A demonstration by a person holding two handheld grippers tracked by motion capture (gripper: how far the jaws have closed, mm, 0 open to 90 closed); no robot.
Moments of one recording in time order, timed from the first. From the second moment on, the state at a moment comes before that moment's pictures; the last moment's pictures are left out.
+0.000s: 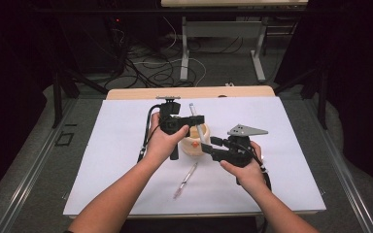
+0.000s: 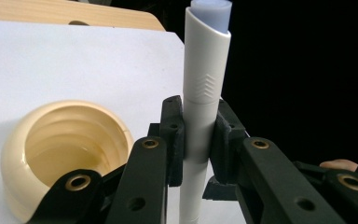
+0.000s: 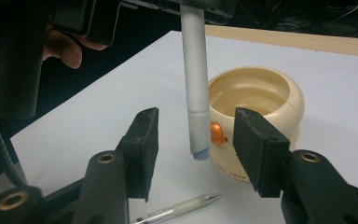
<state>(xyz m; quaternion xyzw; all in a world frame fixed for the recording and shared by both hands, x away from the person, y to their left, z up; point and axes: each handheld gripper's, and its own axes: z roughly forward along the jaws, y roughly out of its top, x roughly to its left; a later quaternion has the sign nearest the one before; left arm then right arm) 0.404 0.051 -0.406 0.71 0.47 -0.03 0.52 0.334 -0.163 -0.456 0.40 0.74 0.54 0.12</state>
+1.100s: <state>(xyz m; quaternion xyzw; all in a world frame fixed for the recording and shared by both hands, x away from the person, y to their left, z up) 0.439 0.044 -0.417 0.74 0.47 0.07 0.47 0.356 -0.186 -0.481 0.41 0.74 0.51 0.17</state>
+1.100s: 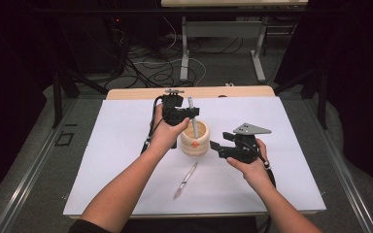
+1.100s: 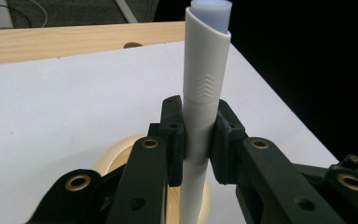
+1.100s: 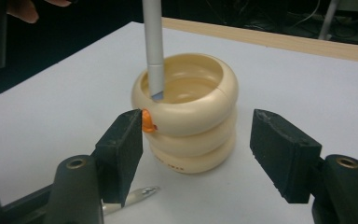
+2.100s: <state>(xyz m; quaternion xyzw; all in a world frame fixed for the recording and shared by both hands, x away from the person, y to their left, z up) 0.450 0.036 -0.455 0.77 0.48 0.08 0.41 0.368 -0.197 -0.496 0.43 0.74 0.47 0.20</state>
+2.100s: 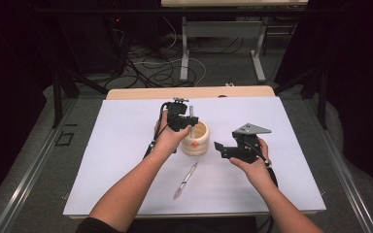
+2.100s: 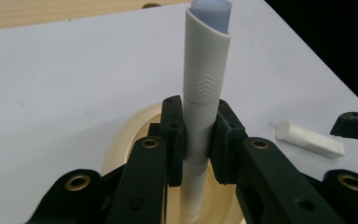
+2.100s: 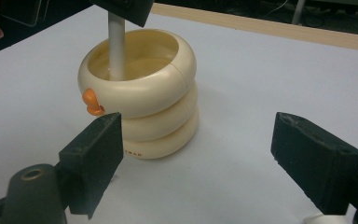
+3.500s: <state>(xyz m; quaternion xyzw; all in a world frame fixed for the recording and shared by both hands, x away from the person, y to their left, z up) 0.439 0.044 -0.464 0.77 0.48 0.07 0.42 0.371 -0.195 -0.503 0.44 0.75 0.45 0.19</state>
